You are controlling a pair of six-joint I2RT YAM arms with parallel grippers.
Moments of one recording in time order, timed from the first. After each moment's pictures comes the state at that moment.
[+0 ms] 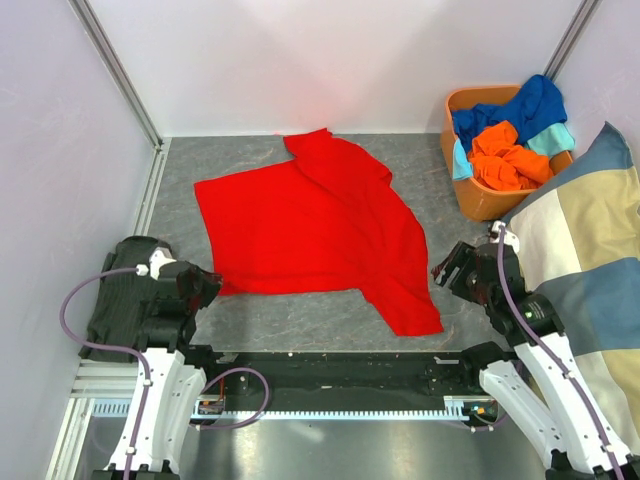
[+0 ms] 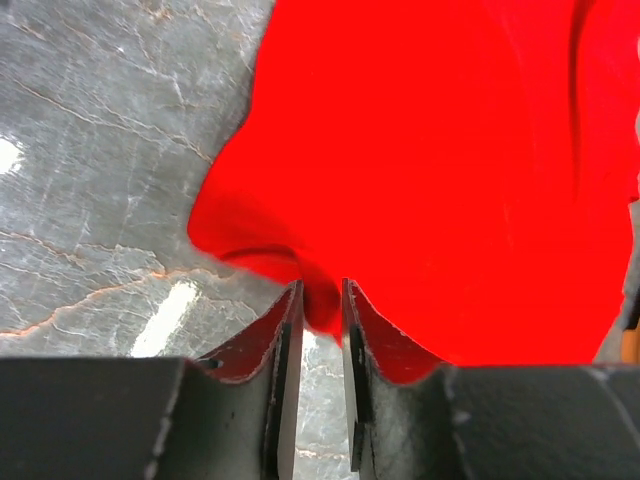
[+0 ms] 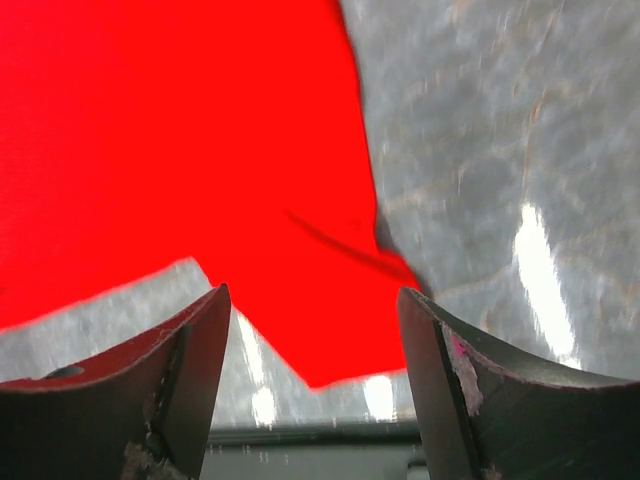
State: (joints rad) left arm -0.01 0.45 0.39 -0.58 -0.09 -0.88; right arm 0.30 0.58 0.70 -0.86 0.12 0.70
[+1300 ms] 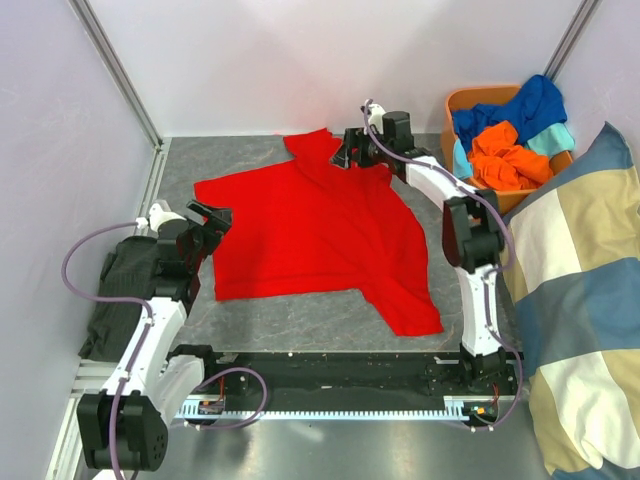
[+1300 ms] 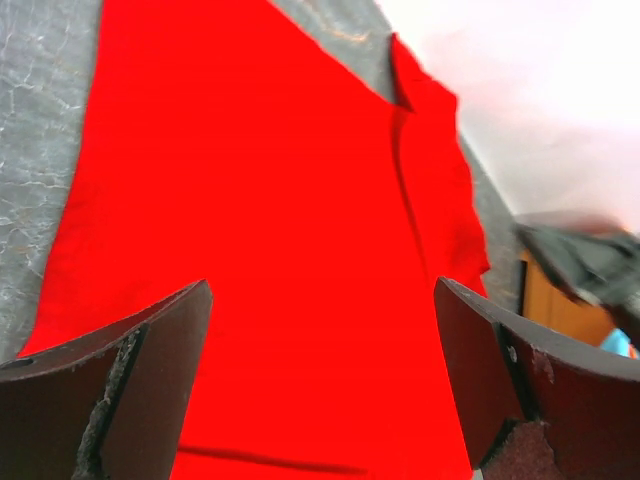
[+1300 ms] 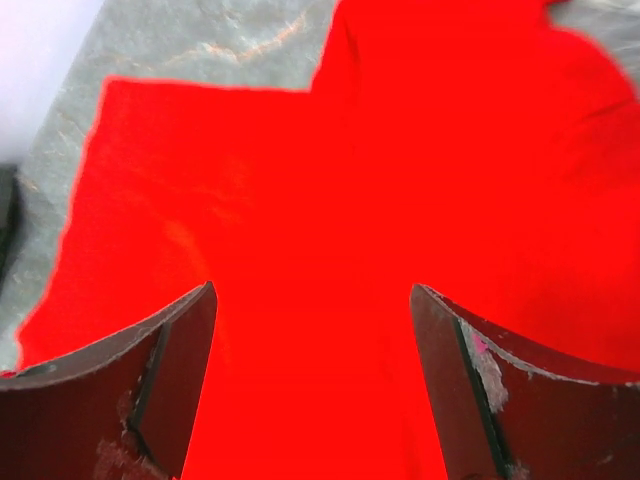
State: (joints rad) left arm -0.02 0.88 0.54 -0.02 -0.07 -0.89; right arm 0.31 2.23 1.83 -0.05 -0.50 0.27
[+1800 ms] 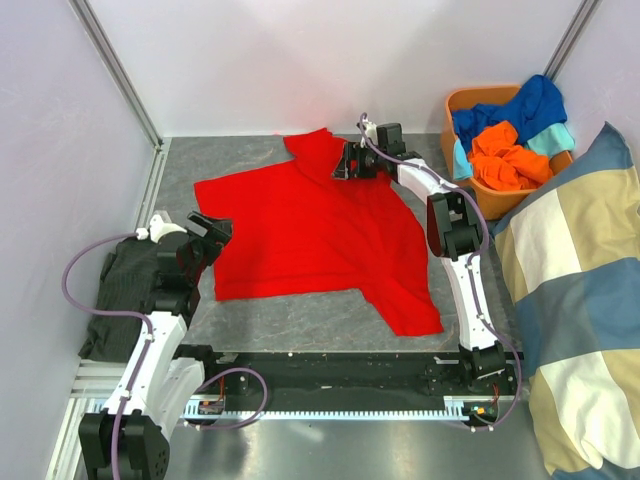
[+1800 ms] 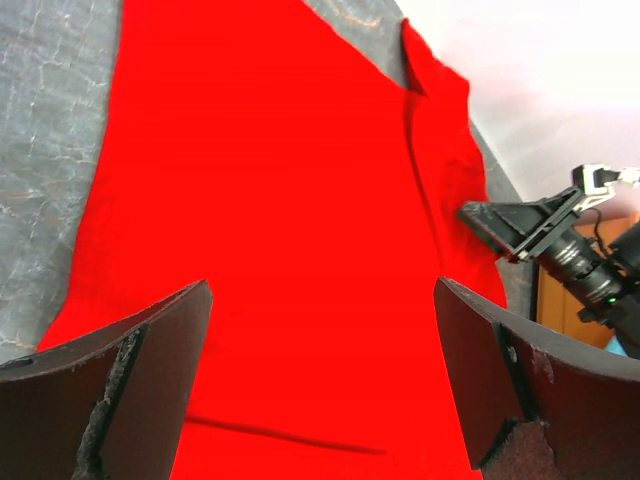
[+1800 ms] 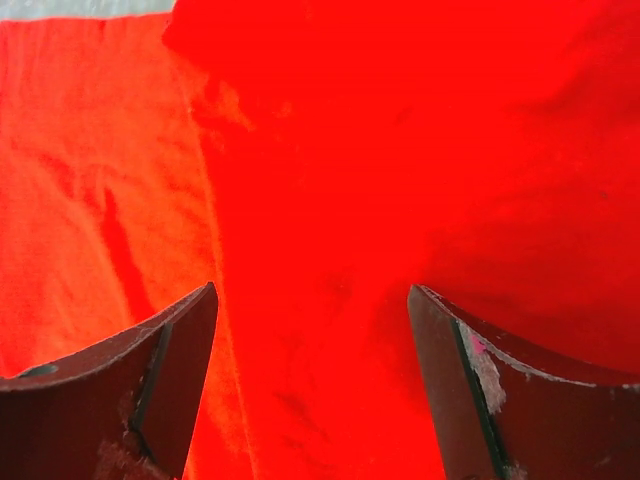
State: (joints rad) left arm -0.02 0.76 0.46 -0.05 -0.07 -0.87; right arm 0.28 2.56 2.13 -0.22 -0.57 0.25
